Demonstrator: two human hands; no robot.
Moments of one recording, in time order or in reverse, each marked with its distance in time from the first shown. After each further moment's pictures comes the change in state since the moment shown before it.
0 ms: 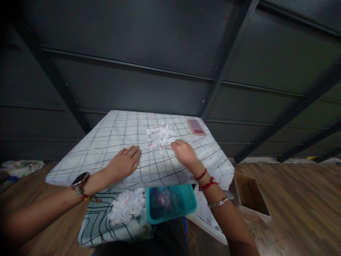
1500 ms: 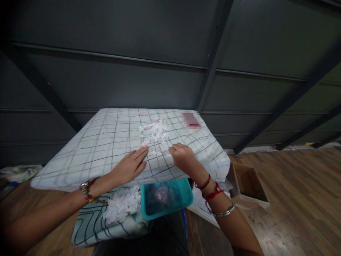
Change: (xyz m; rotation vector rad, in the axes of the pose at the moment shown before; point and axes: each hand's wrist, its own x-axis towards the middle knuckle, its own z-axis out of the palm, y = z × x) left_hand 0.014 0.037 0.010 -0.303 0.051 0.119; right_hand -0.043 0.007 -0.002 -0.048 0.043 -0.067
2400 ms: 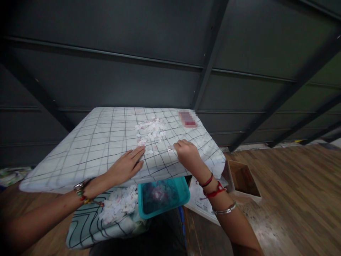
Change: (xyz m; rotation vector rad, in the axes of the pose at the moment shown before) left_hand 0.001 0.001 -0.003 -0.007 -0.010 0.006; right_hand -0.012 0.009 -0.014 -0.086 -0.047 0.129
